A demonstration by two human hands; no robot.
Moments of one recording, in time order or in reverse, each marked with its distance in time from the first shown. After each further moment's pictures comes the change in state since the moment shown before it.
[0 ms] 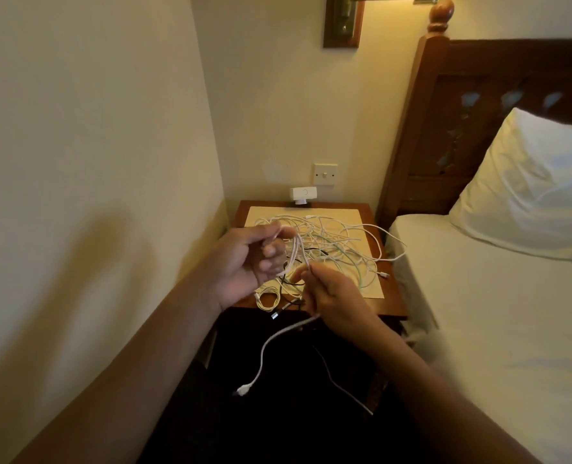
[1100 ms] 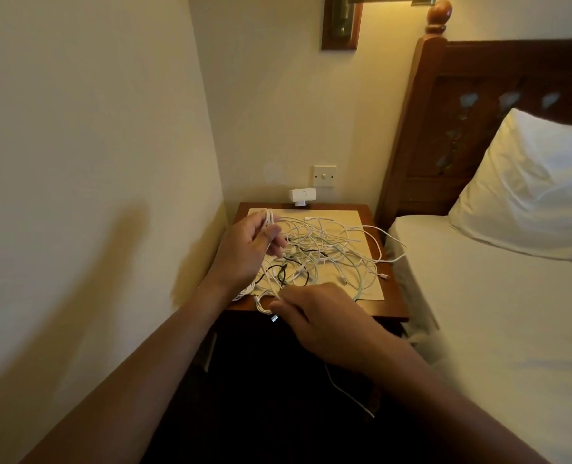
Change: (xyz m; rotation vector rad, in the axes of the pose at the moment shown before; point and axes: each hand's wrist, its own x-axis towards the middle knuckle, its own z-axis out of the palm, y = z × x) left_hand 0.031 -0.018 -0.027 0.937 0.384 0.485; right_hand -0.017 -0.058 -0.001 -0.456 -0.242 -0.117
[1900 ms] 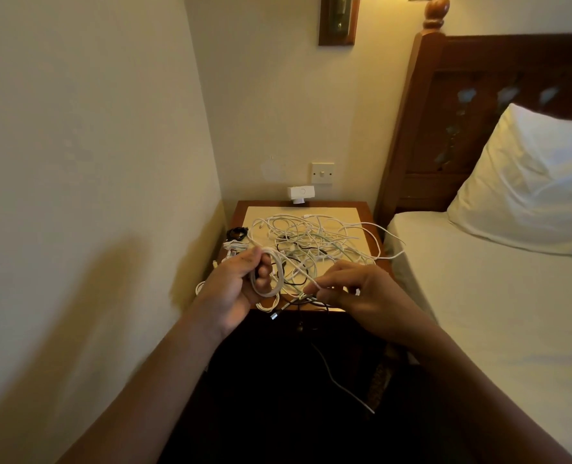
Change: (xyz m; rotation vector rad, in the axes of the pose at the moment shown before) left_hand -0.035 -0.016 -0.001 -0.822 -0.086 -0.557; right_hand -0.016 0.061 -0.020 0.442 0.151 0.056
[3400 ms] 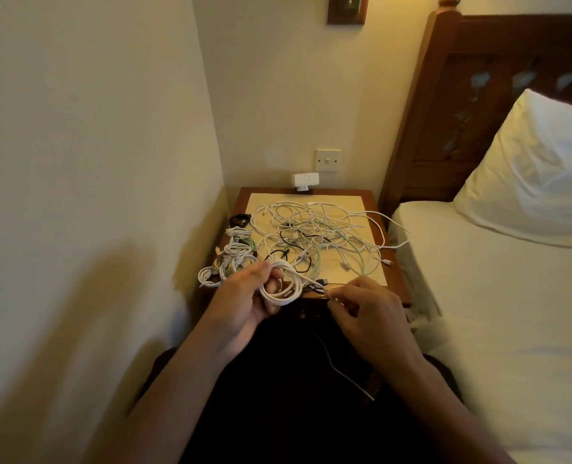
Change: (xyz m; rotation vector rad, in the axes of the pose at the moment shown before) left_hand -0.034 -0.028 0.007 0.088 0.091 0.020; right_hand -0.030 0.020 0.046 -0.394 0.318 0.089
